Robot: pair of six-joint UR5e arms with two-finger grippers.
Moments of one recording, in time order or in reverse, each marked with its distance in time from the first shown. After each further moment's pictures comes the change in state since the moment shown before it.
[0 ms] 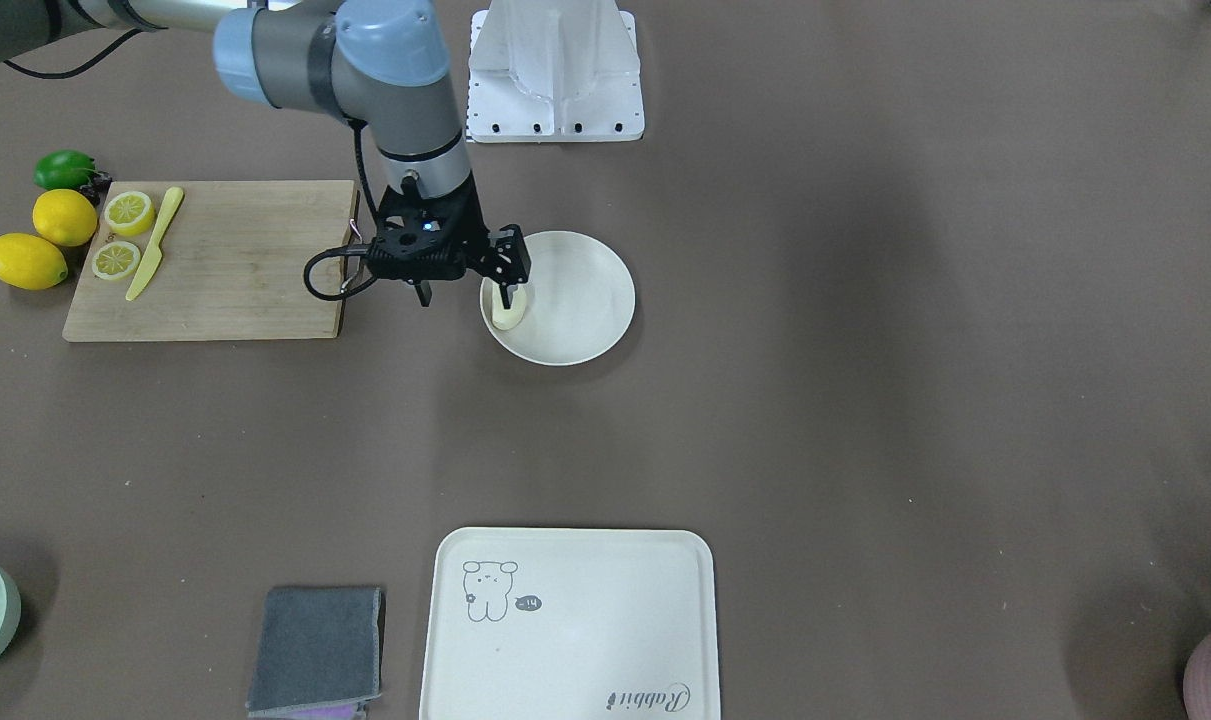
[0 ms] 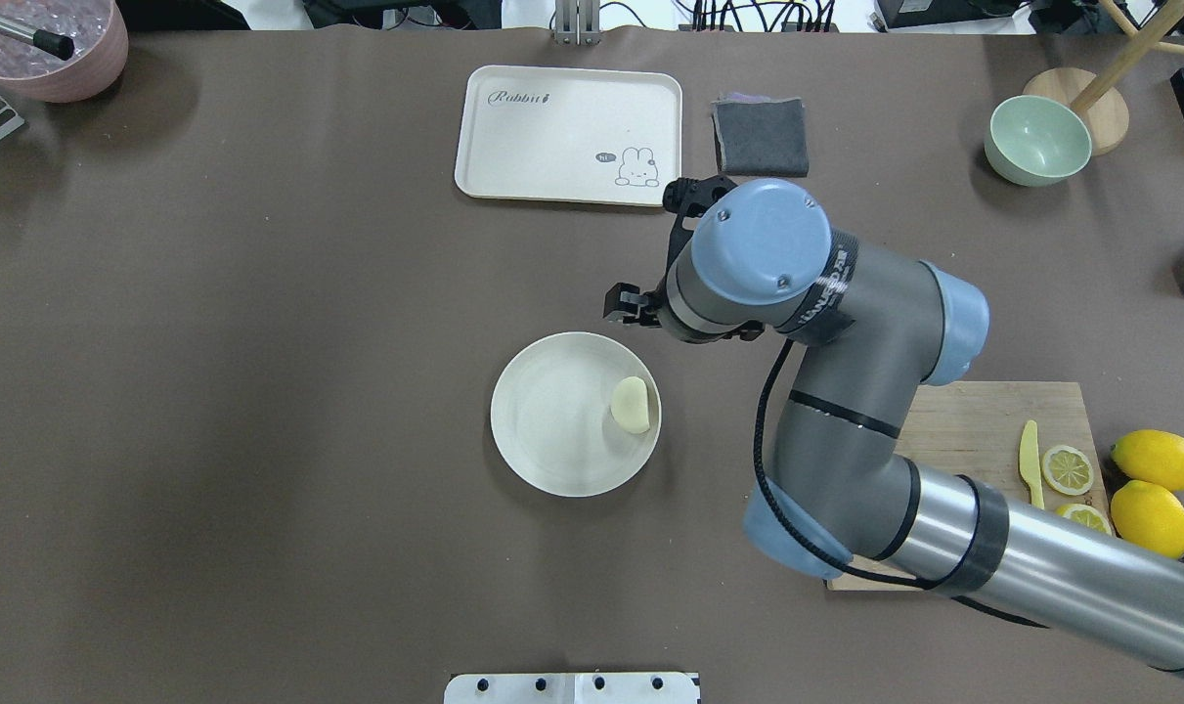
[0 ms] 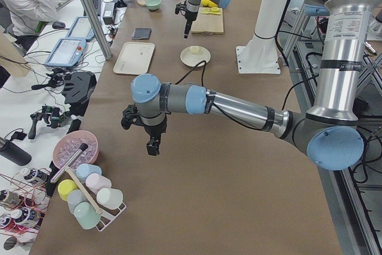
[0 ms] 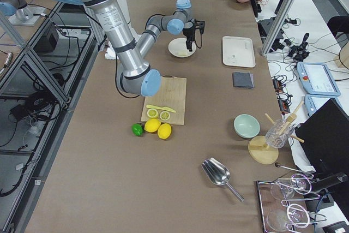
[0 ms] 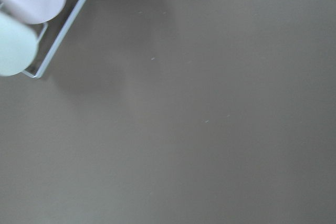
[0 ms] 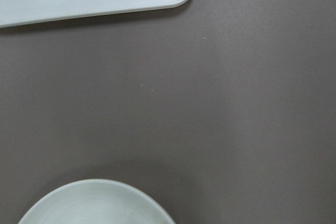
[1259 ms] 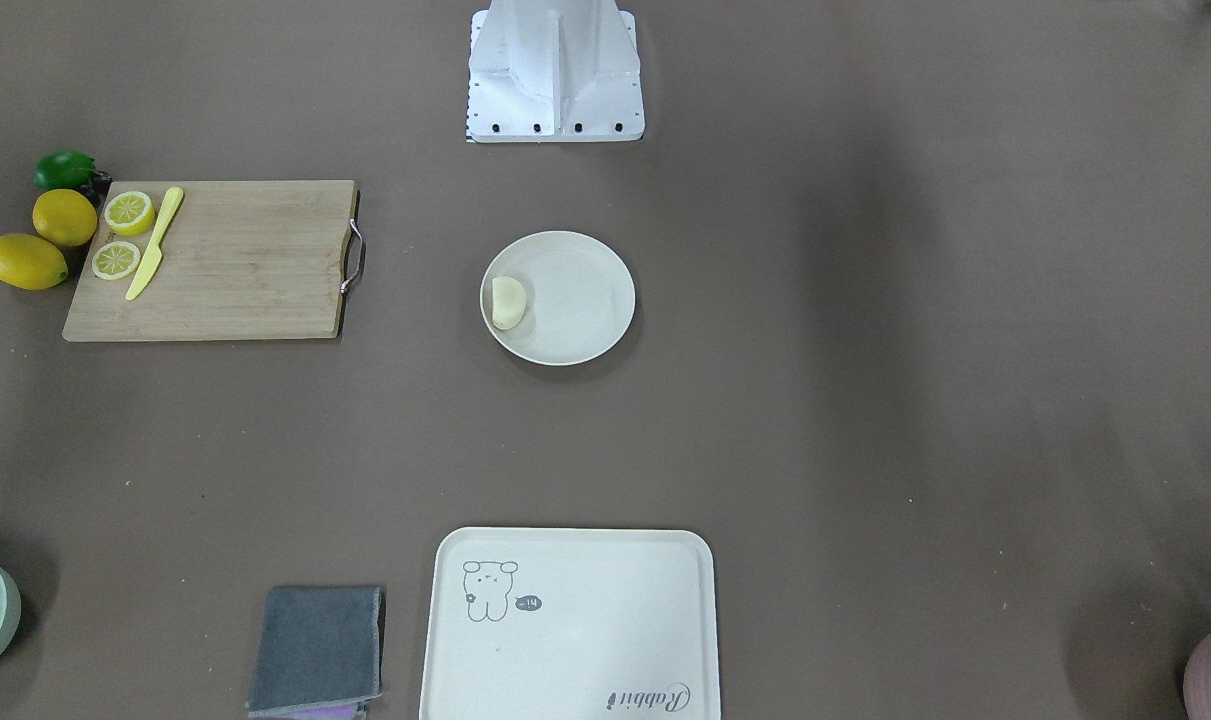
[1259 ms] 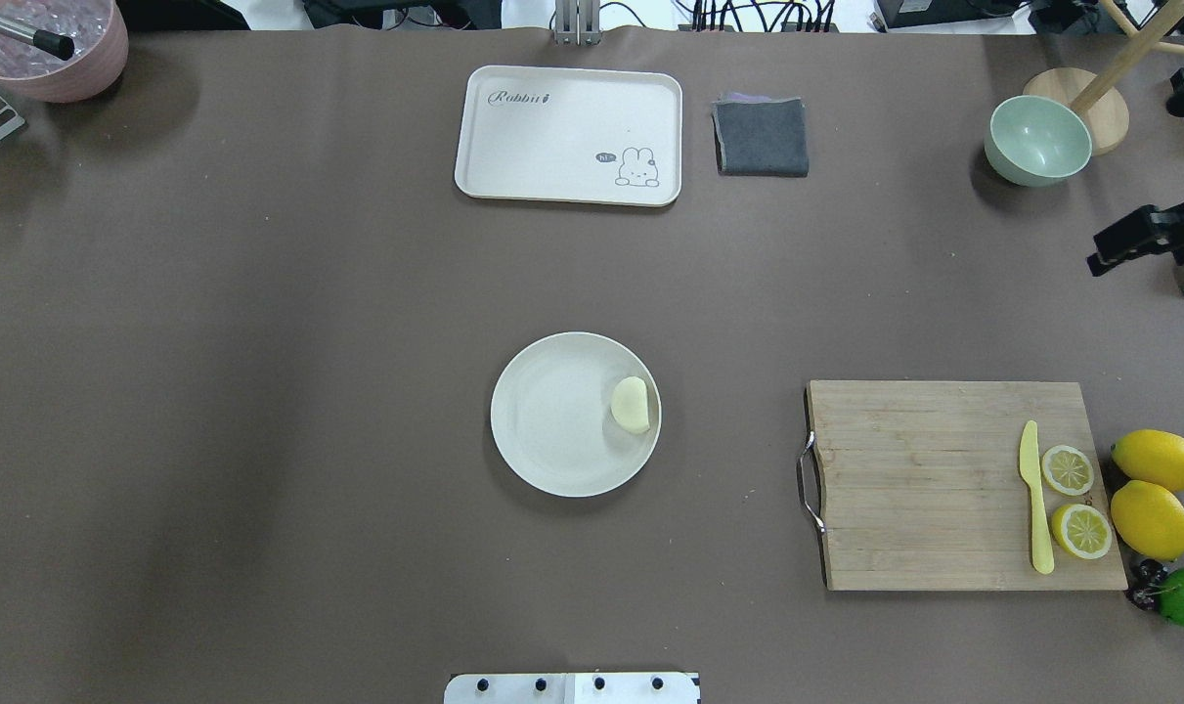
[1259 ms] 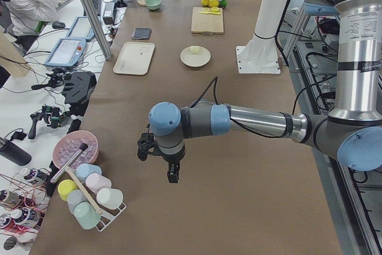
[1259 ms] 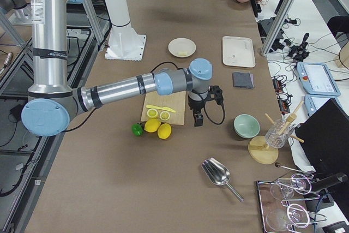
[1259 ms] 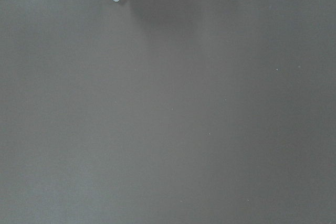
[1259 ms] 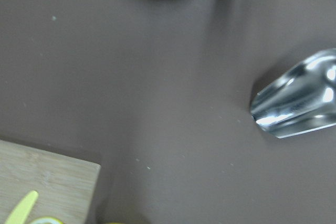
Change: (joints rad) left arm -0.065 0.096 0.004 0.002 -0.001 0.026; right arm 0.826 -0.657 0.055 -0.121 0.464 -1.342
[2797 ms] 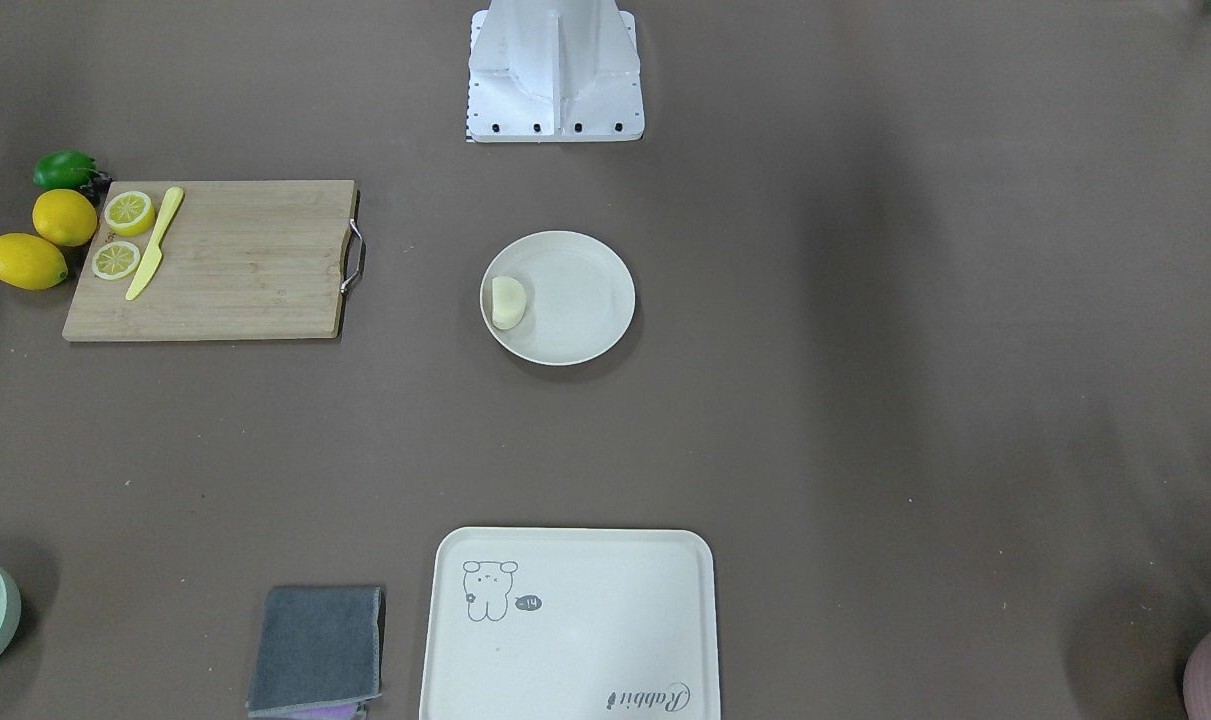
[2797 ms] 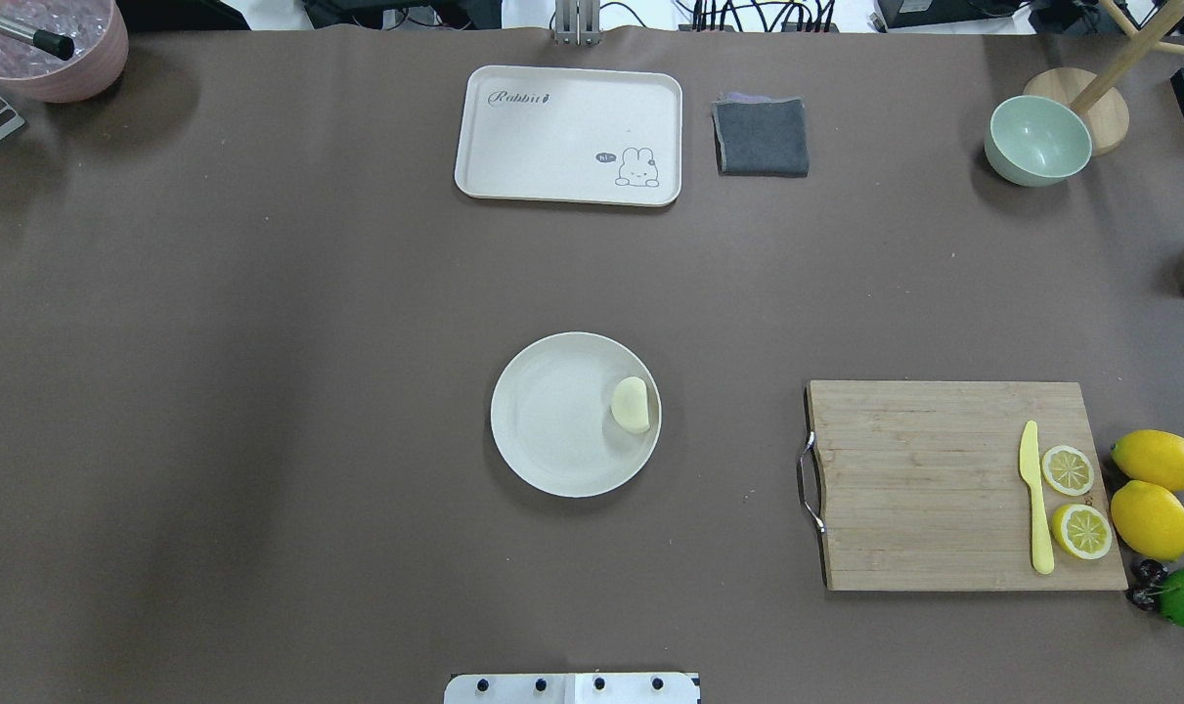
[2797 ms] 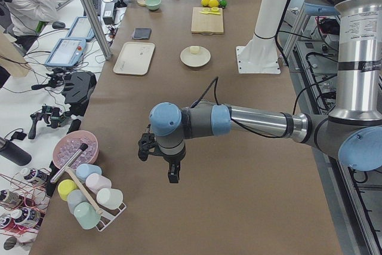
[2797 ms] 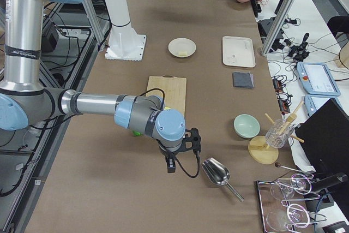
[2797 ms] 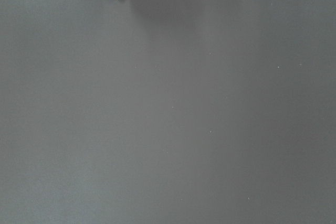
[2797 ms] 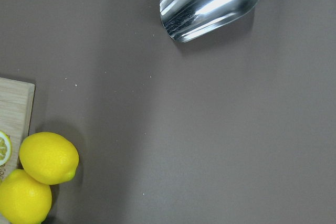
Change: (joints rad) left arm 0.002 0.004 -0.001 -0.005 -0.002 0.000; right arm 0.324 -0.113 -0.100 -0.128 0.128 -0.390
